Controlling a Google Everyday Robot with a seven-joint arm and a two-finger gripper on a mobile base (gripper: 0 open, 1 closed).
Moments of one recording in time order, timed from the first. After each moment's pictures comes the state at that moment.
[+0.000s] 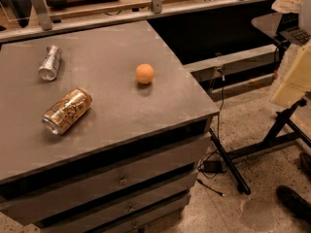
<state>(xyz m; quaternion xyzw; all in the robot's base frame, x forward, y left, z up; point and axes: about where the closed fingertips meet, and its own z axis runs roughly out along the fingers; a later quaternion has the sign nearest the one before) 0.426 -0.194 1.040 -0.60 0.76 -0.09 0.24</state>
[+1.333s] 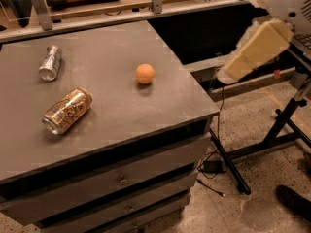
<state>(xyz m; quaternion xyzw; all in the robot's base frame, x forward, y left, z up) 0.472 -0.150 1.047 -0.53 0.77 0.02 0.35</state>
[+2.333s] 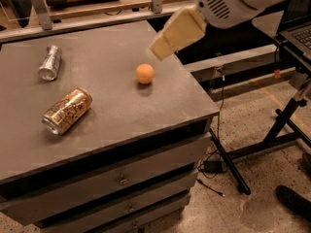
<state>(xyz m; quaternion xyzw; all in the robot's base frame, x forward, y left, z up) 0.506 -0.056 1.063 -0.44 0.78 0.02 0.44</state>
